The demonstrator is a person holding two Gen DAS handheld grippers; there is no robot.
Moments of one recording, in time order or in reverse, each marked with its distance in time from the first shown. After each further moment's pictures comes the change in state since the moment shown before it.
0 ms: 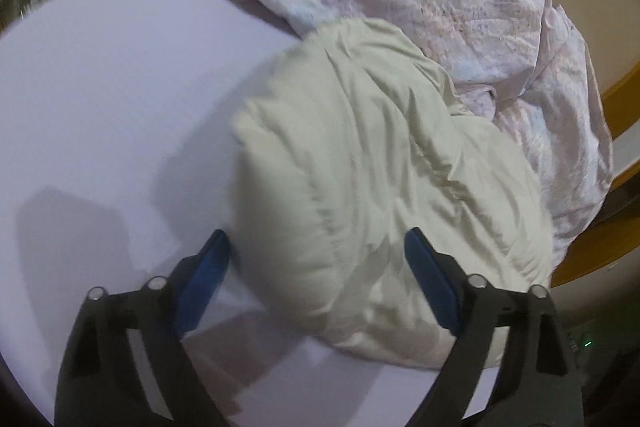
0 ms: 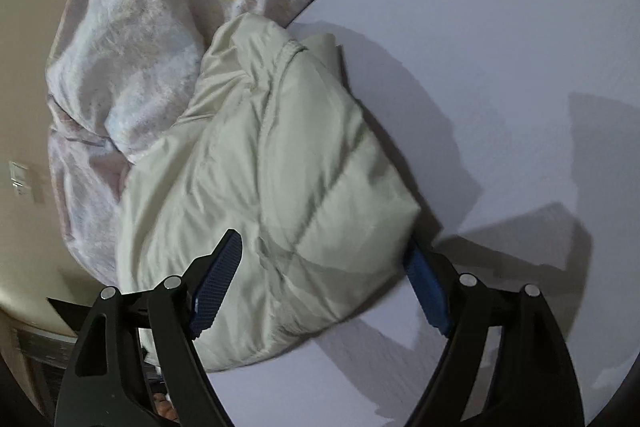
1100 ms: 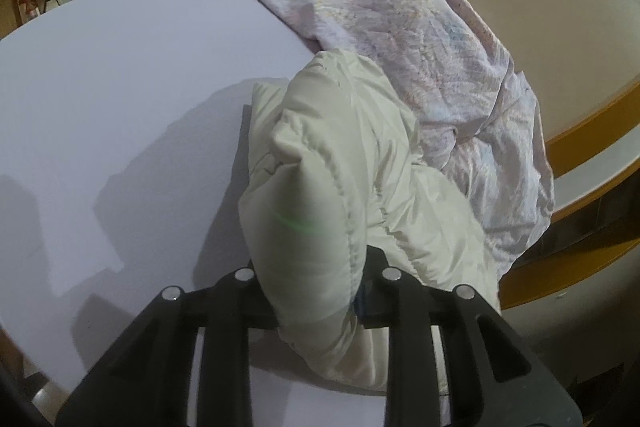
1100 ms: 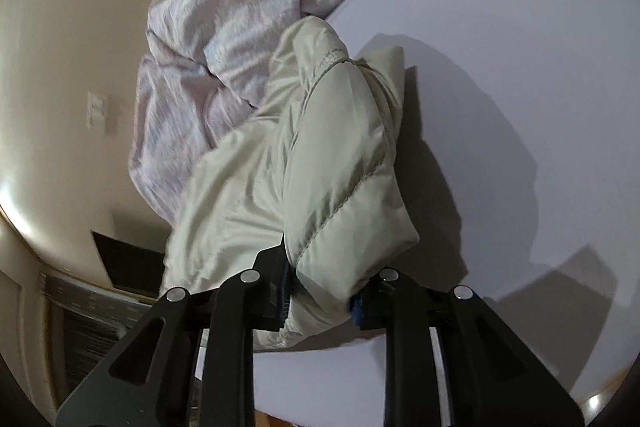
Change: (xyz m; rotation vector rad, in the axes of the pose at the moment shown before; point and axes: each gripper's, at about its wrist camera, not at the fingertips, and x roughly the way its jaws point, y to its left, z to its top) left arm -0.136 0.089 -0.048 -0.101 -0.083 -0.126; right arm -0.096 0.002 -0.135 -0.118 0.047 0.168
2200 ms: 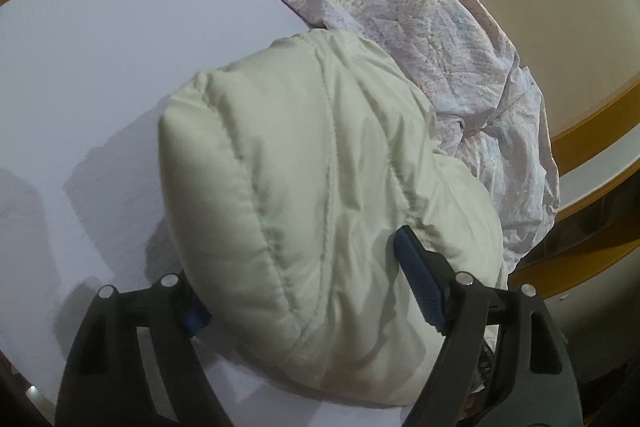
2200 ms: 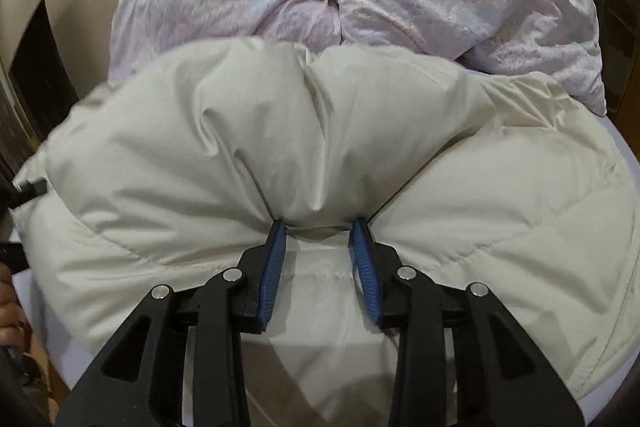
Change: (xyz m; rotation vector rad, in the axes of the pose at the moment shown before) left arm 0.022 0.010 -0.022 -0.016 -0.015 -0.017; right arm 0.147 0.145 -0.084 -0.791 -0.040 -0.373
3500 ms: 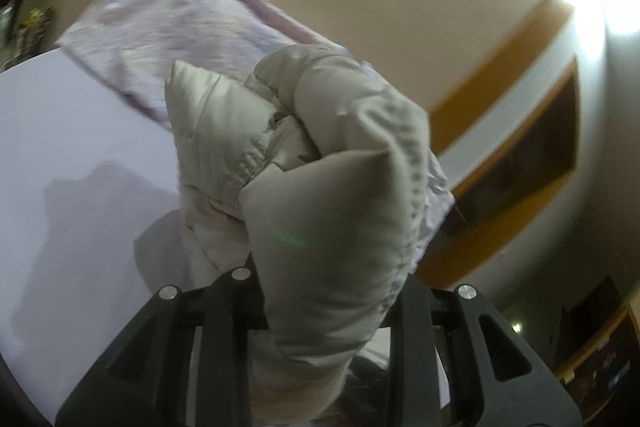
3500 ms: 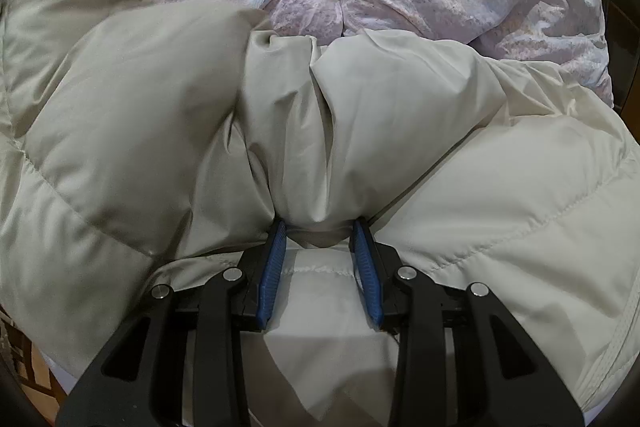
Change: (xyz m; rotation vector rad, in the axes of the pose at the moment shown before) left arm -0.046 -0.155 -0.006 0.290 -0.093 -0.383; right arm 0.013 -0.002 -0.006 -0.002 0.002 0.023
